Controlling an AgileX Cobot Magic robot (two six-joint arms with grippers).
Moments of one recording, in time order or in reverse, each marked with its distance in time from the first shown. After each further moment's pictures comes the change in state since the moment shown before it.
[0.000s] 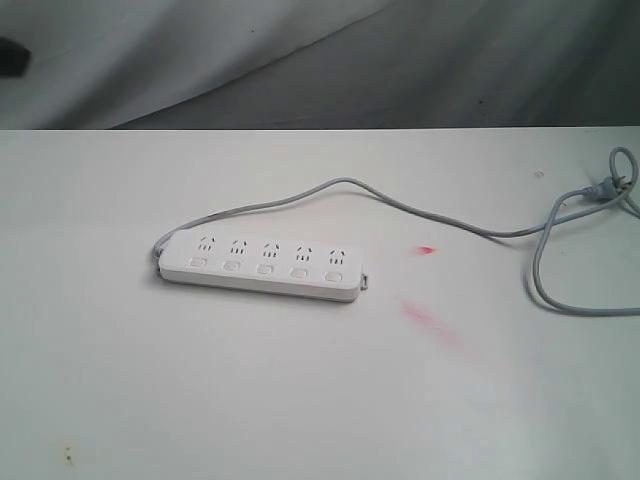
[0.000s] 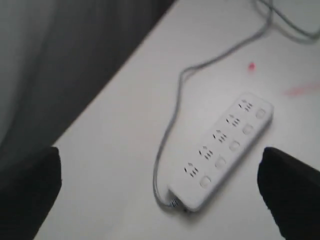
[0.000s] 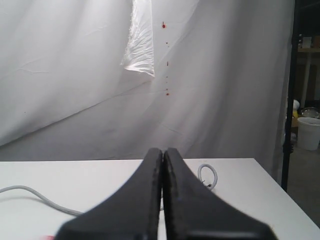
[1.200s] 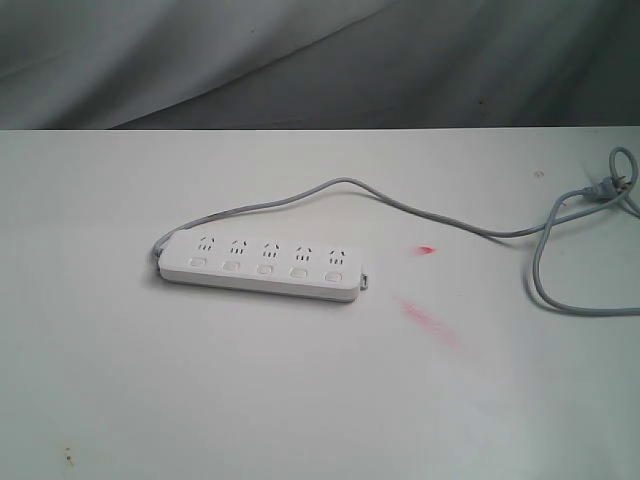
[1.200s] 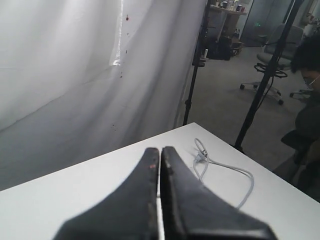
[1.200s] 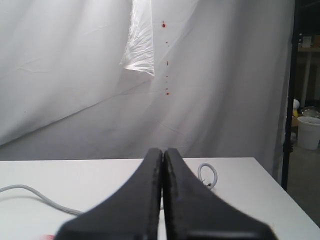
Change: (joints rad) left arm 0.126 -0.390 0.287 -0.482 0.008 -0.322; right arm 0.000 0.000 0.000 0.000 0.002 0.000
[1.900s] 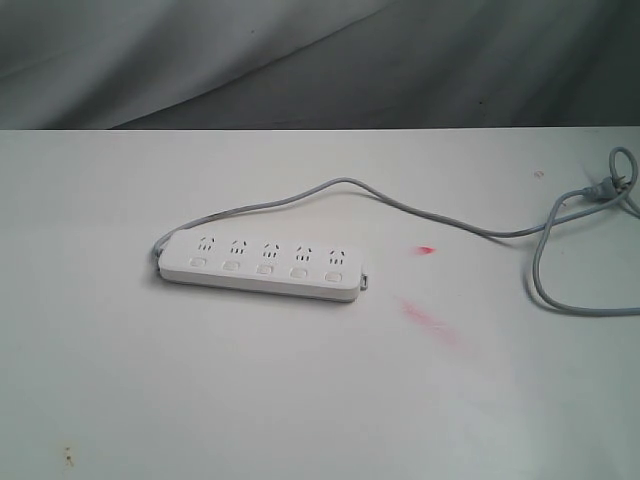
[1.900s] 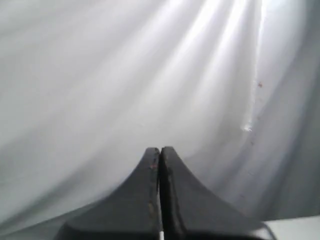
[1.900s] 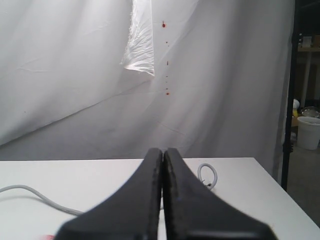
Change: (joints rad) left arm -0.172 -0.219 0.191 0.083 -0.750 -0.001; right arm 0.000 0.000 0.000 0.000 0.000 0.000
